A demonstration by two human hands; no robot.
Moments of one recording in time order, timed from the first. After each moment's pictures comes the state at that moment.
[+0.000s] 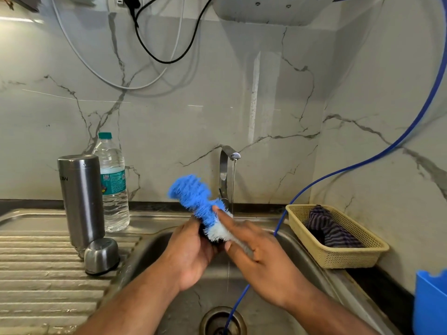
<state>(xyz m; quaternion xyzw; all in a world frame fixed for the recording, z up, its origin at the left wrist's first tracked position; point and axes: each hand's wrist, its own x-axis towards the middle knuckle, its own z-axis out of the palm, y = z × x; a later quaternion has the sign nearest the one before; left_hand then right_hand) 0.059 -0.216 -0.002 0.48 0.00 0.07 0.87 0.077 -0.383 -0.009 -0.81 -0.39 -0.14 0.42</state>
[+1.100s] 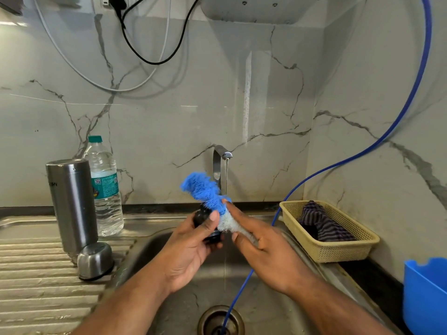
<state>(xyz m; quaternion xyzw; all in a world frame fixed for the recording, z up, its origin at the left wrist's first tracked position) 0.058 -0.212 -0.007 0.55 -0.11 0.05 0.83 0.084 -0.397 -0.004 -0.82 -0.35 -0.13 0.44</state>
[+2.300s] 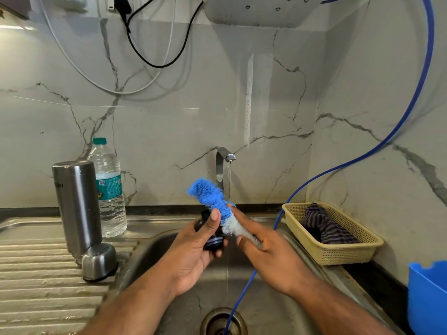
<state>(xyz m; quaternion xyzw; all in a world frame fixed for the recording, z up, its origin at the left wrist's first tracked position) 0.057 -0.215 -0.007 0.55 -0.06 0.05 0.83 0.086 -0.396 -0.005 -0.81 -0.36 -0.11 0.45</state>
